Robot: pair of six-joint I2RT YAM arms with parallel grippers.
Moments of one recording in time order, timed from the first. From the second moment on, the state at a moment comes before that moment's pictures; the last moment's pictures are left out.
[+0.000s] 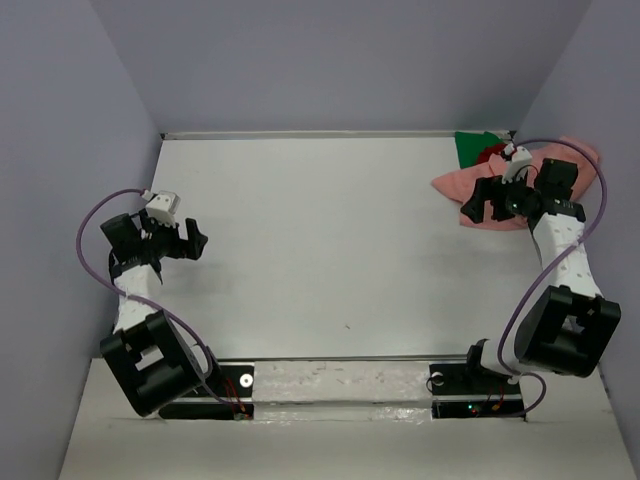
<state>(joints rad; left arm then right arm) 0.51 1.21 0.67 -0.13 0.76 0.40 -0.33 1.36 1.13 -0.51 -0.60 -0.31</state>
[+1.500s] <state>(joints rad) 0.14 1.53 0.95 -0.14 0.50 0.43 -0.33 1.64 1.25 -0.26 -0.27 -0.29</state>
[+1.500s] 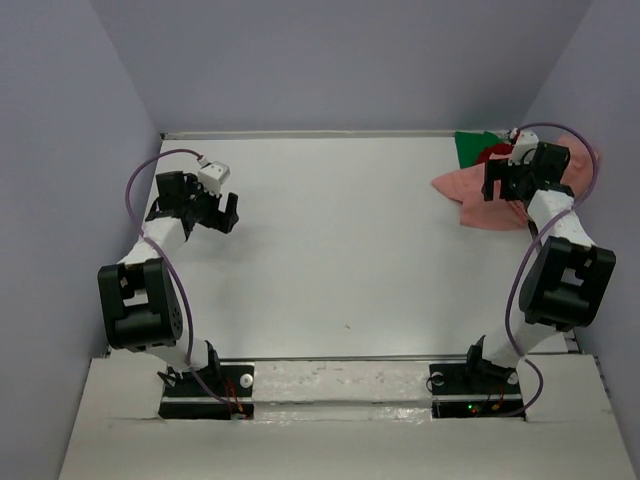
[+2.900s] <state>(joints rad) 0.14 1.39 0.88 -0.07 0.40 0.42 -0.24 1.65 1.52 -0.73 -0.60 -0.43</state>
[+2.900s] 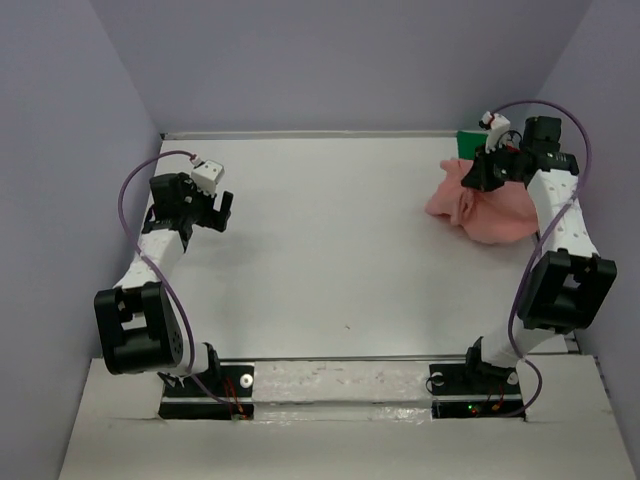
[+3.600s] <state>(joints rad) 0.15 1.19 0.86 -0.14 0.33 0.48 -0.09 1.50 2.11 -1.12 -1.04 -0.35</state>
